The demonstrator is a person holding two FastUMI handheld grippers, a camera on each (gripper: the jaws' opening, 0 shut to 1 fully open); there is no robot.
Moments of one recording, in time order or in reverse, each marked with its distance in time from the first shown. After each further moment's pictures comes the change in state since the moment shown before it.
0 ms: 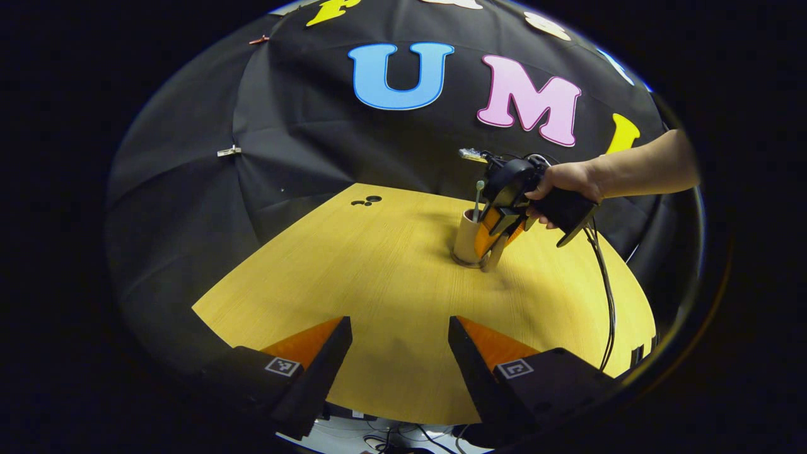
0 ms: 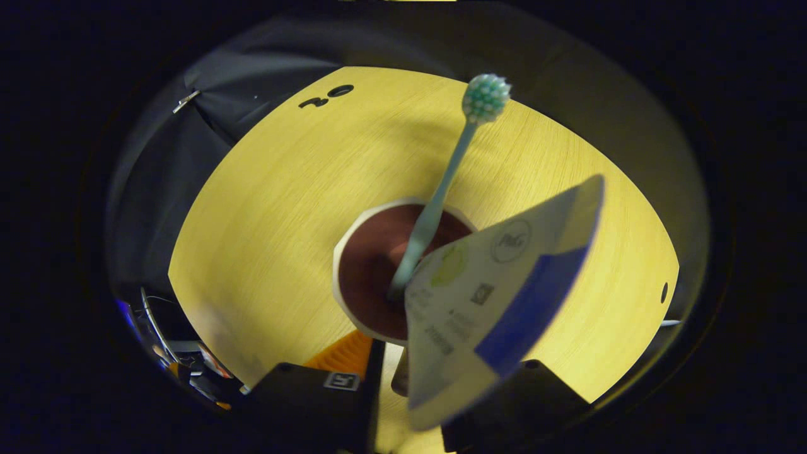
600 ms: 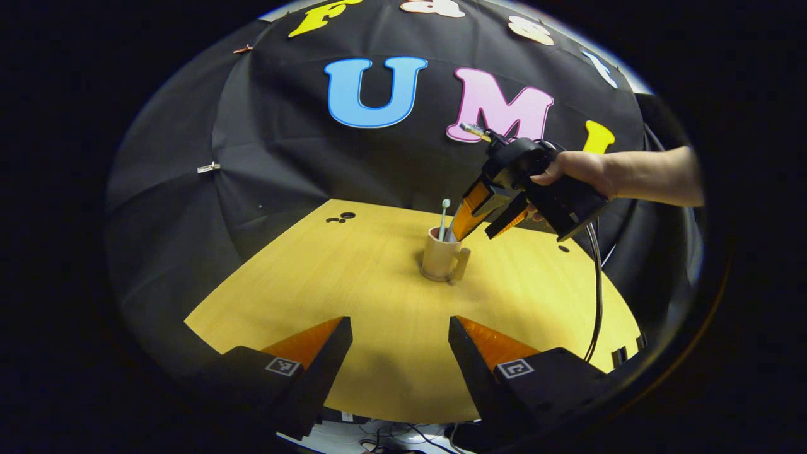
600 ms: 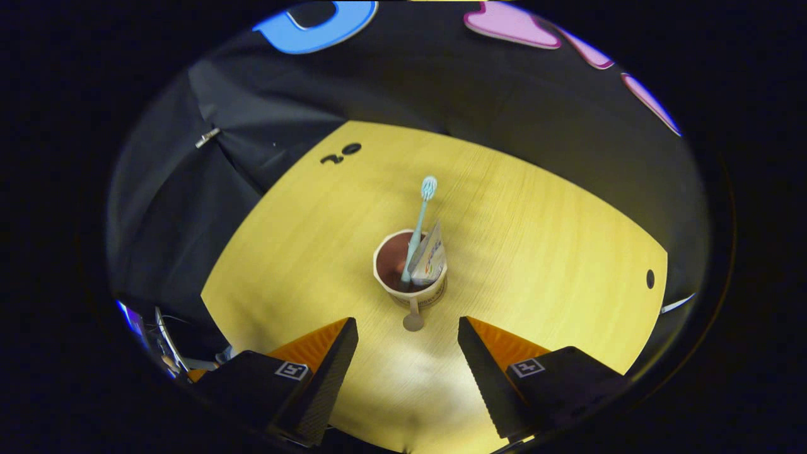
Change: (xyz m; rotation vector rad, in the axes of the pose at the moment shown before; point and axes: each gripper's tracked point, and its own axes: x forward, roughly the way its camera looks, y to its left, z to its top) left arm -0.033 -0.043 0.035 0.013 -0.073 -0.132; right arm -0.136 -0.002 0.000 0.086 -0.286 0.019
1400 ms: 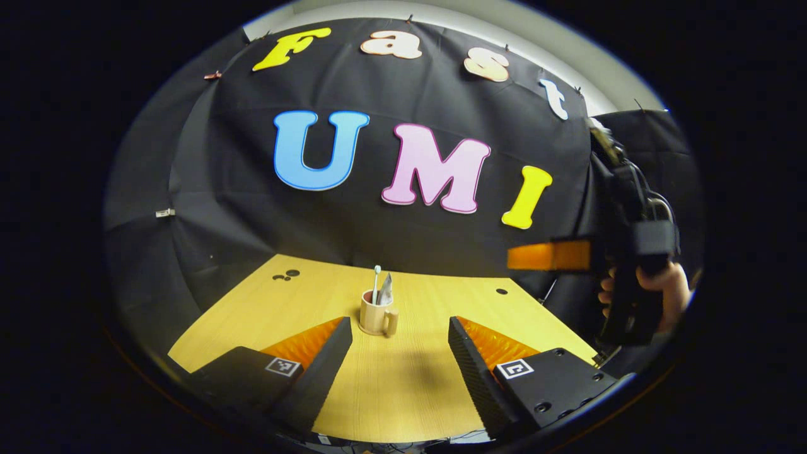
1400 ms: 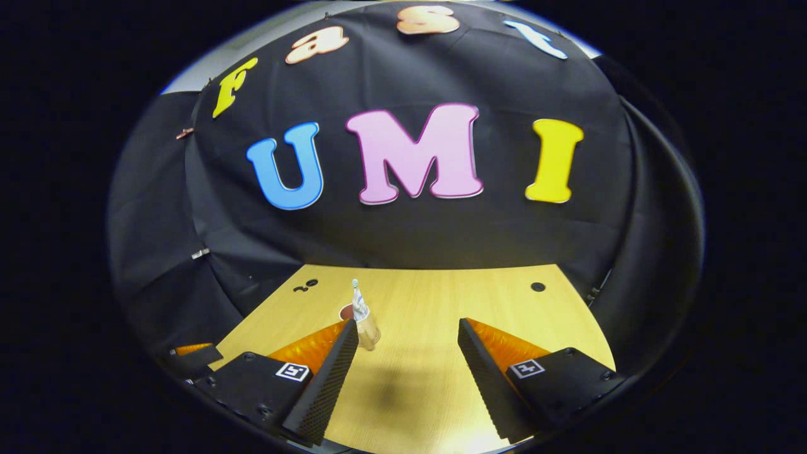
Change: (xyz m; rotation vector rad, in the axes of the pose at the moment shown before) left arm -0.057 -0.068 0.092 0.045 -0.238 -0.201; right arm -0.252 -0.033 -0.091 0.203 -0.741 -0.331
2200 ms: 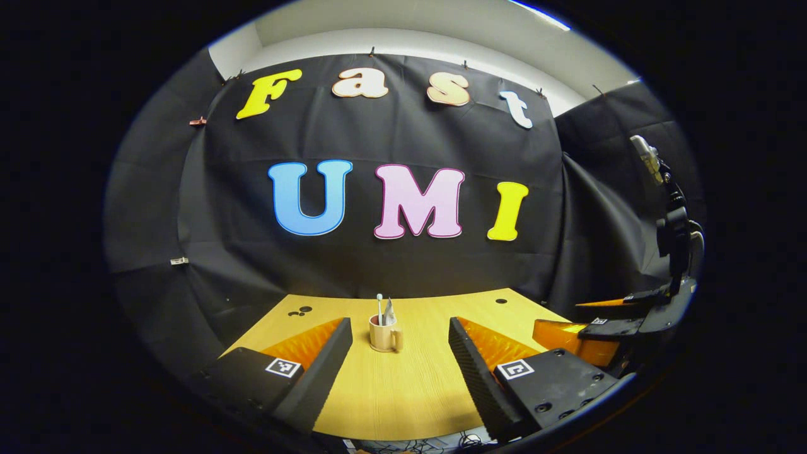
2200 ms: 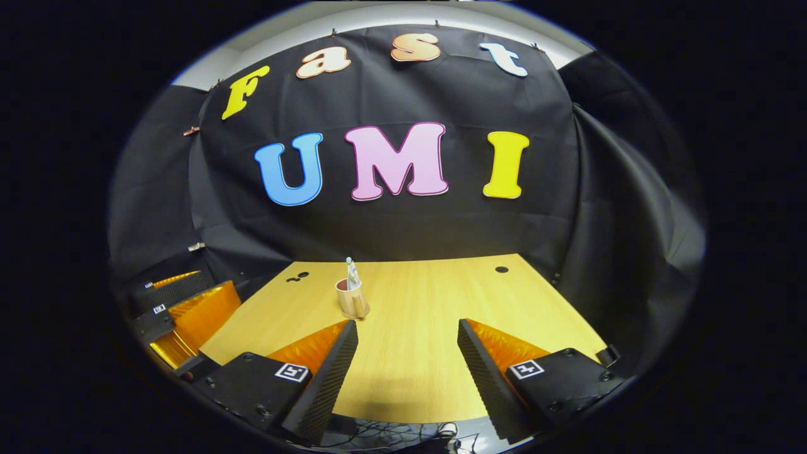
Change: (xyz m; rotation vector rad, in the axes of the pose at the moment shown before) left arm -0.073 -0.025 0.001 0.143 -0.125 -0.023; right arm -0.111 0.017 -0.070 0.004 -0.042 -0.075
